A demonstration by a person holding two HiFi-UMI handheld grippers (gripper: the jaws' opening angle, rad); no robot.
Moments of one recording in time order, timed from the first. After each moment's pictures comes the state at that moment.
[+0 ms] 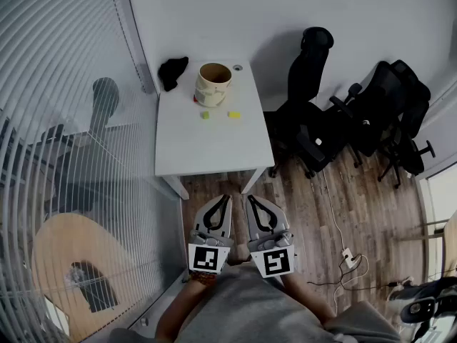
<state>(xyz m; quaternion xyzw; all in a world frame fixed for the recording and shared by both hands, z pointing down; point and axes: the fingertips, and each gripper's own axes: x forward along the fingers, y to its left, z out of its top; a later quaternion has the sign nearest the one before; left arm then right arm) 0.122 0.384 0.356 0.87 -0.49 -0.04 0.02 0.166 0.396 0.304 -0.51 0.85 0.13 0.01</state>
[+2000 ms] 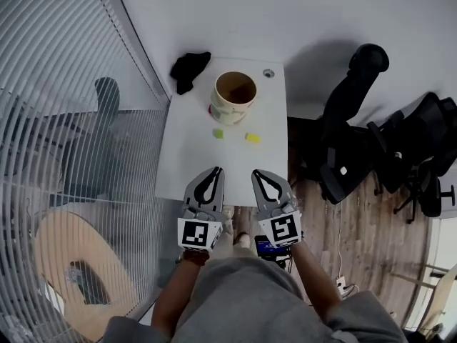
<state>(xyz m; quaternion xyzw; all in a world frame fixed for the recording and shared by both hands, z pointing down) 0.117 0.088 0.363 0.82 -0.57 0.00 0.01 0.199 0.081 0.386 -0.40 0.91 0.06 -0.08</state>
